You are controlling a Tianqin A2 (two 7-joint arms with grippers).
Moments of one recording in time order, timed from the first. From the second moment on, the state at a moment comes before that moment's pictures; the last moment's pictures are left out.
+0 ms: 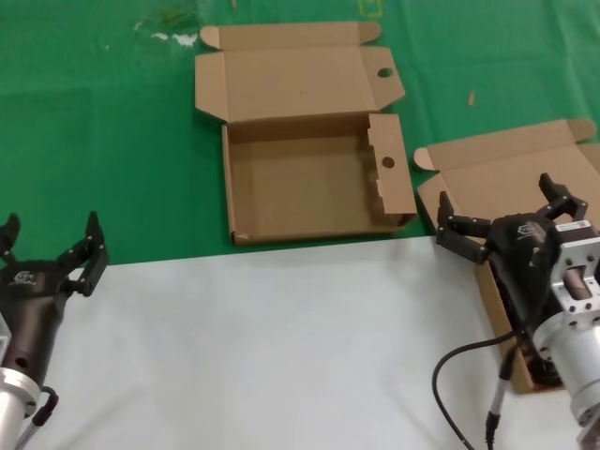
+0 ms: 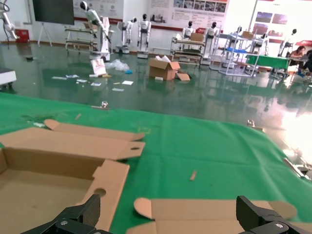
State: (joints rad) left arm 0.00 -0.30 1.60 -1.60 -1.80 0.00 0.00; right arm 0.03 0.24 -1.58 1.57 1.76 -0.04 -0.06
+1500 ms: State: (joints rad) left arm 0.00 -0.30 1.60 -1.60 -1.80 0.00 0.00; right arm 0.42 1.15 -1.90 1.64 1.43 -0.96 0.05
